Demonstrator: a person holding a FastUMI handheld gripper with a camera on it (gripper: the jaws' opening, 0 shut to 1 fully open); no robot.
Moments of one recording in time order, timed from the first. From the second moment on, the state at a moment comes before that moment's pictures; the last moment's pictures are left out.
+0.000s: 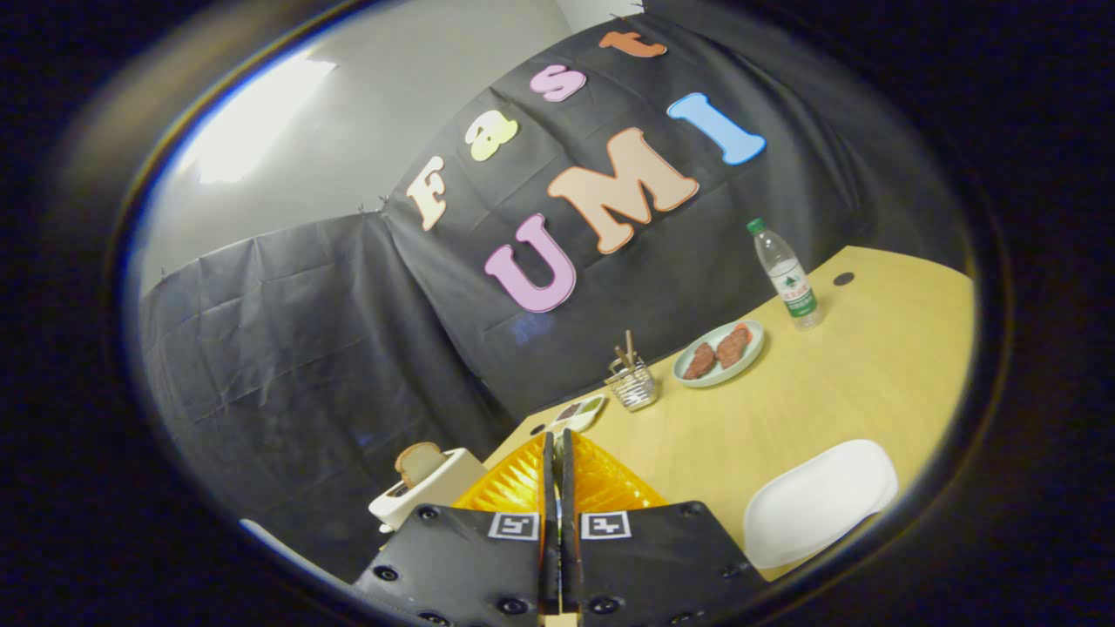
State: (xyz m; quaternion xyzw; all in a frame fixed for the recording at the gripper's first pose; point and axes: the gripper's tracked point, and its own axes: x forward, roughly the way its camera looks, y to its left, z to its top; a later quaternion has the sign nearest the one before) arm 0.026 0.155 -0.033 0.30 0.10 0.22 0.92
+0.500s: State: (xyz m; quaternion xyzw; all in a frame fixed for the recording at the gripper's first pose) arm 0.028 0.258 -0.065 0.33 0.10 0.22 0.91
